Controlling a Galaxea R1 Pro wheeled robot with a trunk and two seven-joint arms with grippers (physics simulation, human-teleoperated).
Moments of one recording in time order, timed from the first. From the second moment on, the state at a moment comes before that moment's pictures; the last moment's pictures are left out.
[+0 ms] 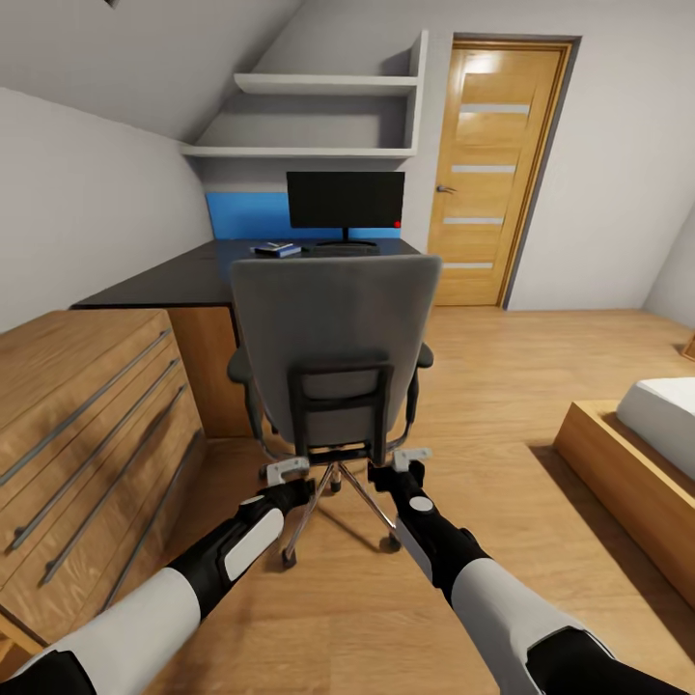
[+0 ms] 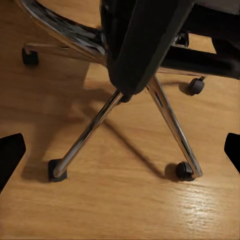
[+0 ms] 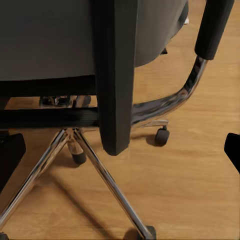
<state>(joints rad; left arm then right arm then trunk) -0.75 0.02 -0.71 -0.72 0.97 0.17 0.43 -0.80 0.17 0.27 -0.42 -0.10 -0.09 -0.18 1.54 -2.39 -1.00</state>
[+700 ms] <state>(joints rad) -0.75 0.02 -0.71 -0.72 0.97 0.16 0.43 -0.80 0.17 0.28 -0.42 -0.10 -0.14 -0.18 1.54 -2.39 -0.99</state>
